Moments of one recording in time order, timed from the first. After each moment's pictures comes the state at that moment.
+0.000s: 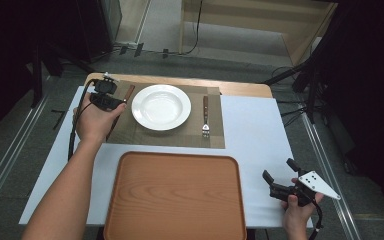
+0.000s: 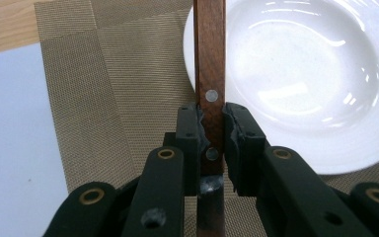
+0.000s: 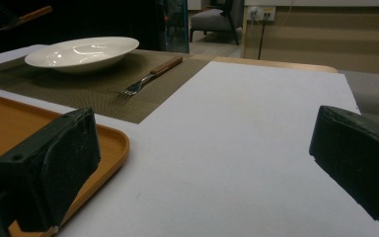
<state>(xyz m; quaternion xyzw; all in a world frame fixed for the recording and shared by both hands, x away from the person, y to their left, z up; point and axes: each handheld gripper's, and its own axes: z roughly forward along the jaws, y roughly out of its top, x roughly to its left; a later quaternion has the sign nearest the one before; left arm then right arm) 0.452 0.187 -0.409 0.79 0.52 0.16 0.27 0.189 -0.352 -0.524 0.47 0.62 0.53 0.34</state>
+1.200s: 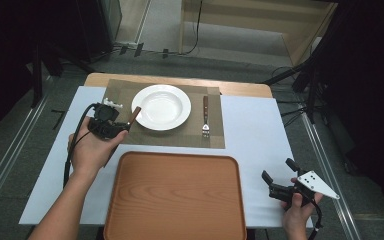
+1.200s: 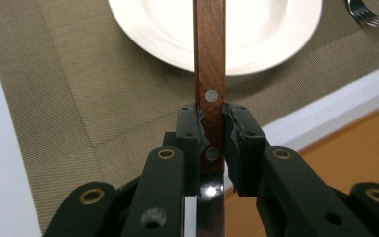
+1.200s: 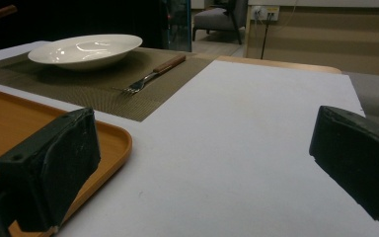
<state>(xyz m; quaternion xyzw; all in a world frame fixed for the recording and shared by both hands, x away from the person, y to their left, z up) 0.360 0.174 -0.415 0.82 0.47 0.15 0.29 0.190 -0.351 -0.524 0.46 0.63 0.53 0.34</state>
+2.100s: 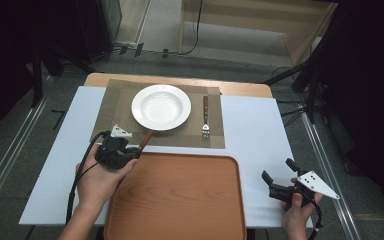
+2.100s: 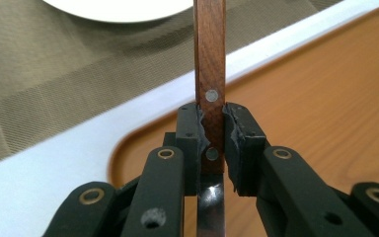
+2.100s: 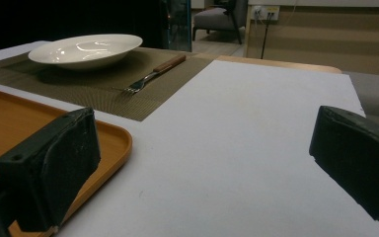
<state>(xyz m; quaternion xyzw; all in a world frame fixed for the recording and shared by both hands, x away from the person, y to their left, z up) 0.286 0.151 -0.432 0.83 0.44 0.12 0.32 0.189 -0.351 -0.524 0.46 0.63 0.53 0.33</state>
